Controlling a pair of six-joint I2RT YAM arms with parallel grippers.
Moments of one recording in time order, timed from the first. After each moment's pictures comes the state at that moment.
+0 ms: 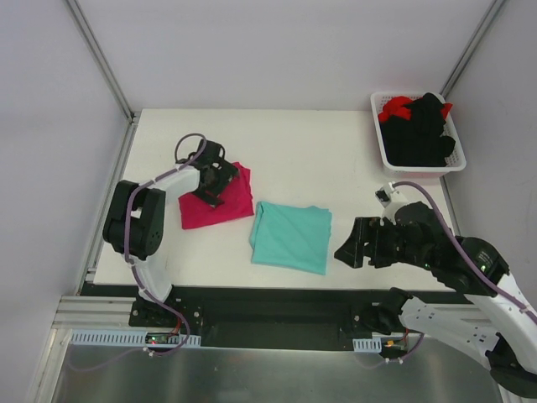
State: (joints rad) left arm -0.24 1.80 1.15 -0.42 0.01 -1.22; right arm 0.85 0.70 1.17 -1.20 -0.01 0.68
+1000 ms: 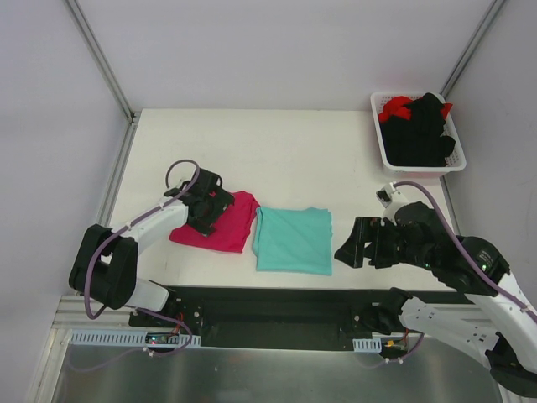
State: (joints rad) left arm -0.39 1.40 0.81 -0.50 -0.10 -1.31; right arm 0.86 0.69 1.18 -1.23 -0.01 0.72
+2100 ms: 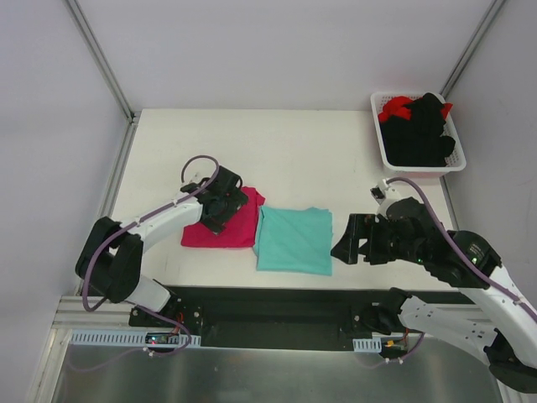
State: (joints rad) left arm -0.56 1.48 0.91 -0.56 -0.21 -1.38; right arm 0.86 0.73 1.19 -1.22 0.01 0.72
